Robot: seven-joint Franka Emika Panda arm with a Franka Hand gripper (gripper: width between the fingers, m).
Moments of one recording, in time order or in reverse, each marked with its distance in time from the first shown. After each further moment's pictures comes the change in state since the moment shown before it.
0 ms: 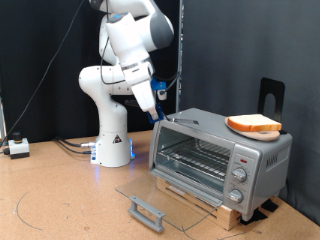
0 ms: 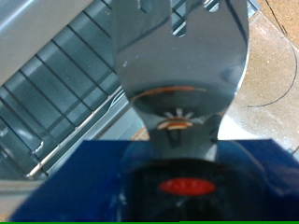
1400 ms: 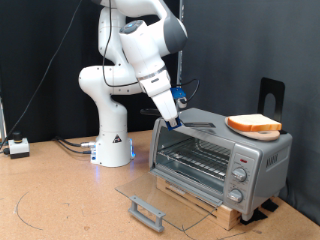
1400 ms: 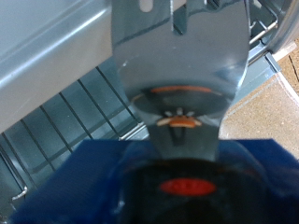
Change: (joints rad) arm 0.024 0.139 0.035 0.092 0.079 -0.009 -0.144
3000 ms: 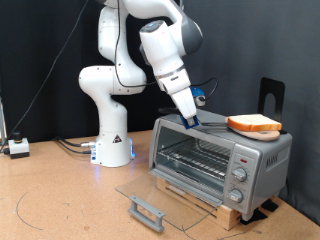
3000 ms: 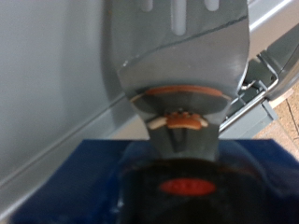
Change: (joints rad) arm 0.004 0.002 0.158 0.011 0.098 0.091 0.073
